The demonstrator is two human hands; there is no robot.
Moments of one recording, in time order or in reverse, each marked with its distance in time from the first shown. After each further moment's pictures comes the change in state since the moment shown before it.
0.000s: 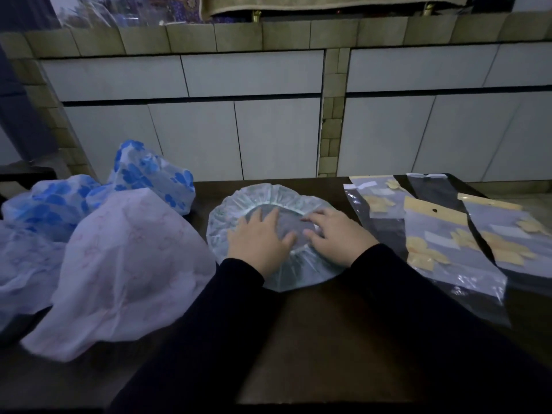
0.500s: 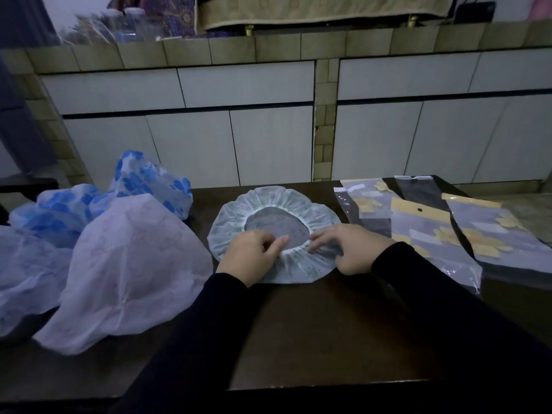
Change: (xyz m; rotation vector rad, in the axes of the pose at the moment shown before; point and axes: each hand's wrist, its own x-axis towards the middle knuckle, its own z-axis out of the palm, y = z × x) left_hand -0.014 -0.010 0.010 -0.263 0.146 0.189; right_hand -0.027 0.027 -0.016 -0.018 -0.234 -0.026
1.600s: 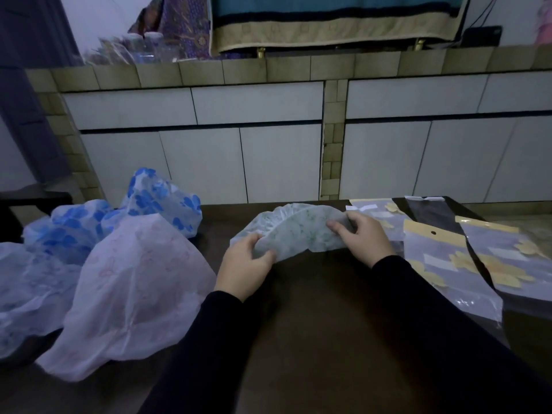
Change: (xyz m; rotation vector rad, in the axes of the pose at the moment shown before) left_hand 0.006 -0.013 -0.016 -0.323 0.070 -0.270; right_hand 0.045 0.015 -0.001 0.538 0.670 0.060
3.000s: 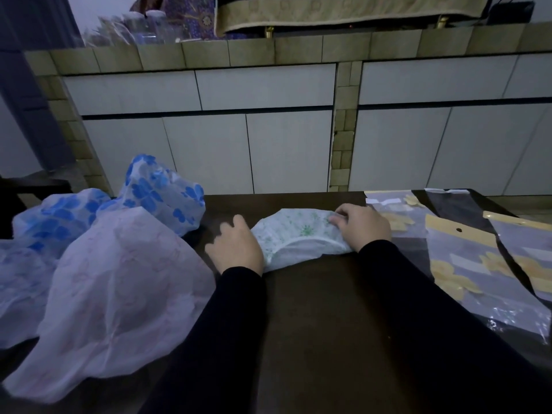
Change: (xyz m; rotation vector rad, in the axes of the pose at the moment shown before) left_hand 0.038 -0.001 0.007 0.679 0.280 -0.248; right_hand 0.045 0.013 0.038 -0.553 0.045 0.059
